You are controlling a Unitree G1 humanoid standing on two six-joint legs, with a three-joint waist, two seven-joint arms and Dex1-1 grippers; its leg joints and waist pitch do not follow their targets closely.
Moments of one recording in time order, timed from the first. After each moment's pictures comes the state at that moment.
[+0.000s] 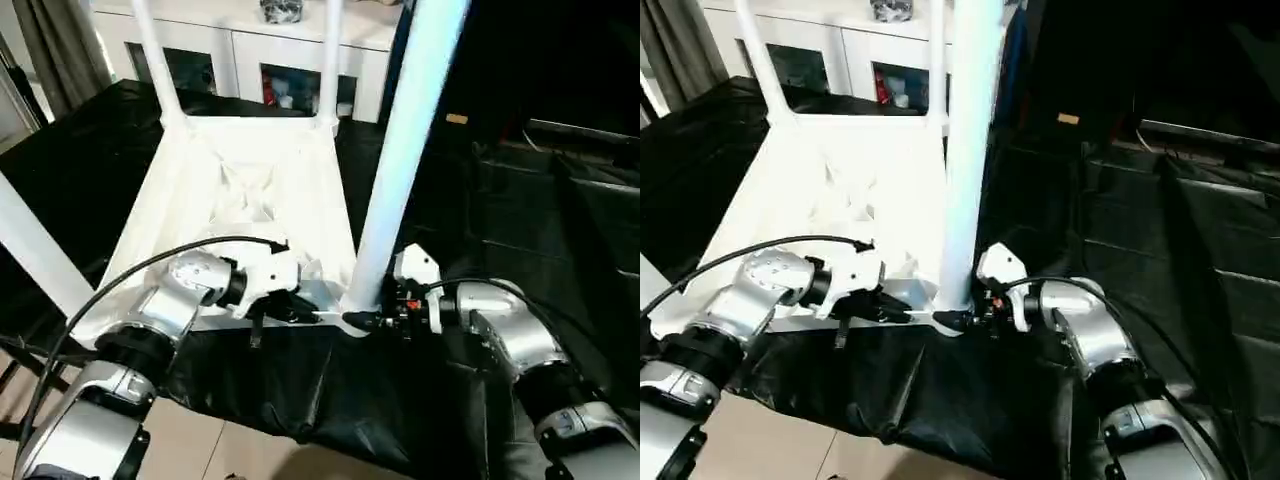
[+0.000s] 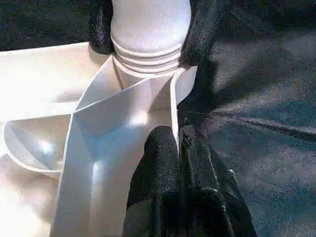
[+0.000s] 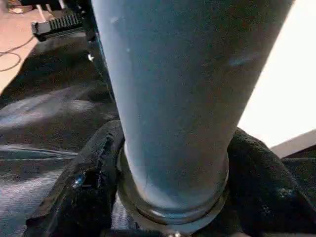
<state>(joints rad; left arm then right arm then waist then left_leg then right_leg) -0.64 0.39 -0.32 0.69 0.10 -0.13 -1.32 -0.50 -0.32 0.21 0.61 0.11 0.02 1.17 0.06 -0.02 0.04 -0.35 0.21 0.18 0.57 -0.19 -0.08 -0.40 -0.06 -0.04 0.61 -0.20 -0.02</state>
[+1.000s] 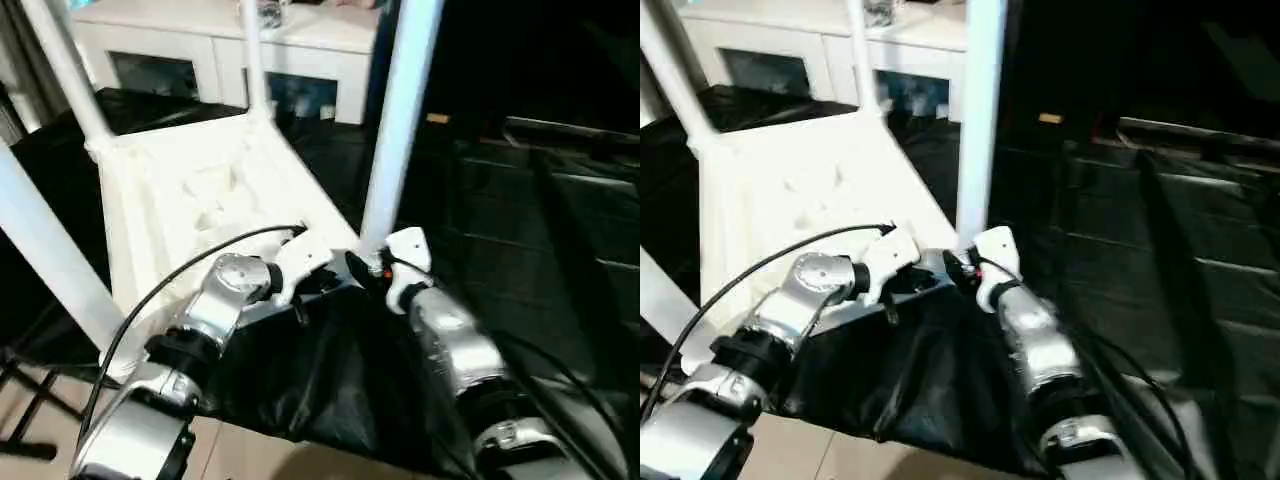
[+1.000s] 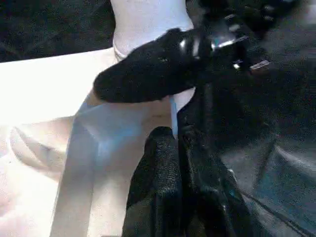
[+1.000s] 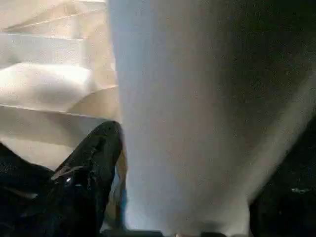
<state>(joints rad) -0.64 0.20 -0.29 0.67 0.14 0.05 -0.97 -0.48 -0.11 0.07 0.65 0.06 0.02 0.51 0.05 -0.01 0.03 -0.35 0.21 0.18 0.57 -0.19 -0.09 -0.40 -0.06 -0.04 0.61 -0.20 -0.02</state>
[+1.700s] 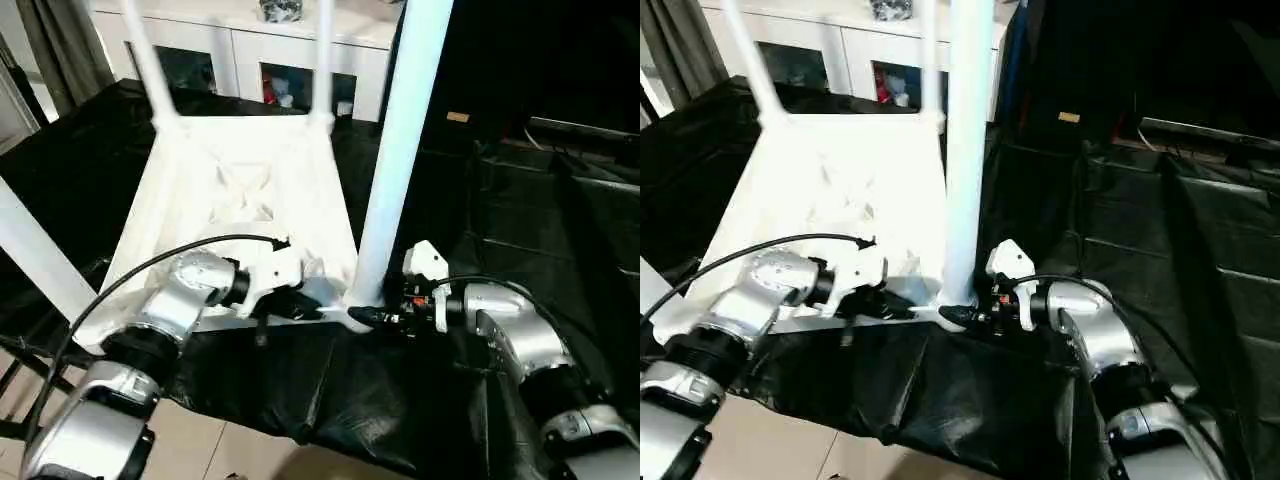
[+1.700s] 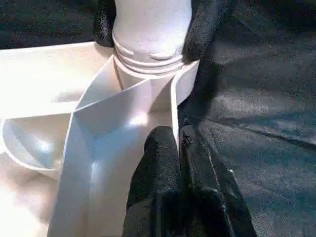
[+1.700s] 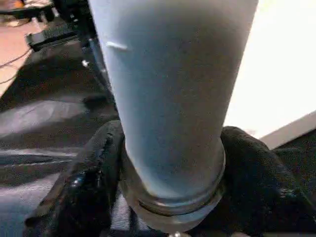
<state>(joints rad) -0.65 0.37 -0.31 0.72 0.09 -0.12 -1.31 -0.51 -0.33 0.19 0.63 0.14 0.04 1.16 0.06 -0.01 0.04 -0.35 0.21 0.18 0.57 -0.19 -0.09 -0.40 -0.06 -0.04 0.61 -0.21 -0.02</state>
